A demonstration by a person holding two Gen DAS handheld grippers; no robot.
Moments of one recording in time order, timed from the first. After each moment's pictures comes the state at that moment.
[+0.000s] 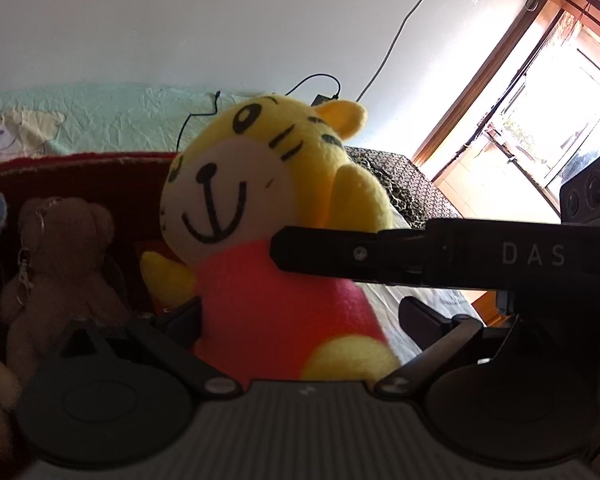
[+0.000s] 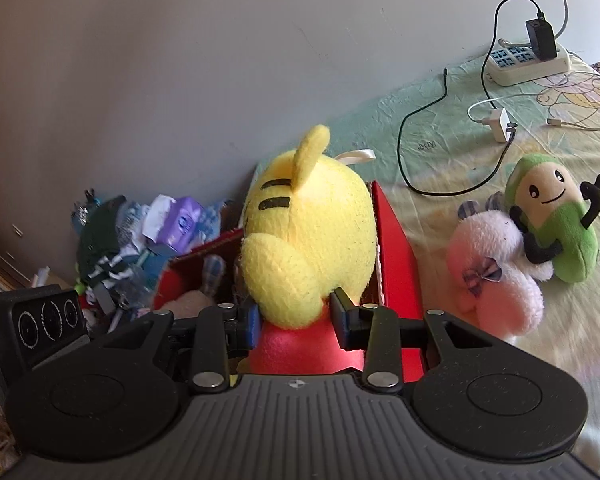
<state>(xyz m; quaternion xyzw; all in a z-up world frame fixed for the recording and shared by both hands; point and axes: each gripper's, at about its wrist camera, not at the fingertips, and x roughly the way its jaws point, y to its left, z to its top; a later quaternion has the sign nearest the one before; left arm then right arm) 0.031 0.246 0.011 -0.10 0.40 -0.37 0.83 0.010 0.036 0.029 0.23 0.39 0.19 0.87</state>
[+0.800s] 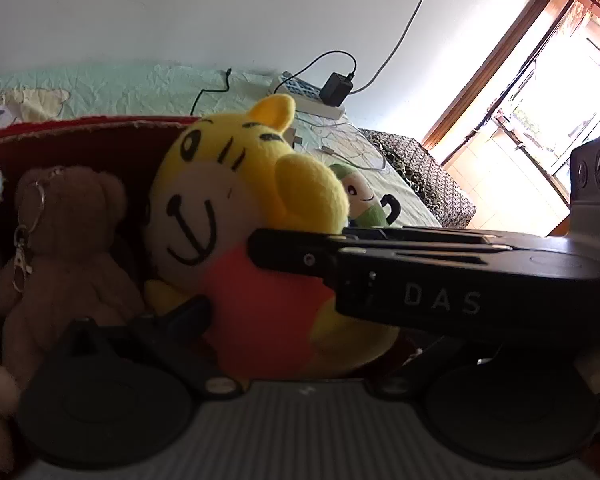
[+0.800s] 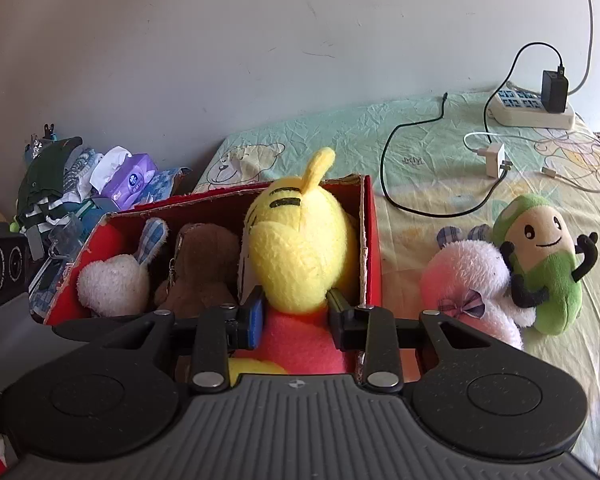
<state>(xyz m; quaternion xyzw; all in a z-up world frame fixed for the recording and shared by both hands) 0.042 0.247 -0.013 -0.09 0.42 -0.36 0.83 0.025 0.071 0.006 0.09 0.38 0.16 0.91</state>
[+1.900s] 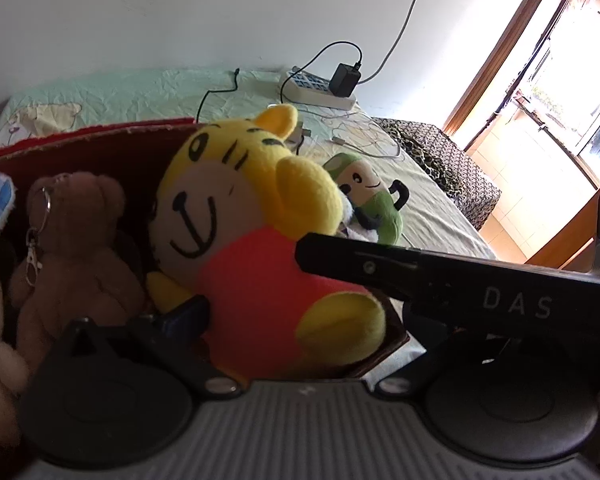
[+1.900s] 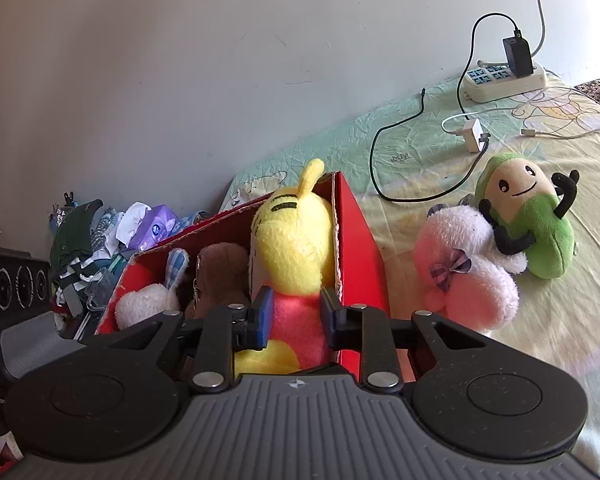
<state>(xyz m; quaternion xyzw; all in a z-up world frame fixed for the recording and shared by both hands) 0.021 0.223 0.002 -0.04 0.43 -0.33 0.84 -0.015 0.035 -0.002 0.21 0.34 0.16 0.90</state>
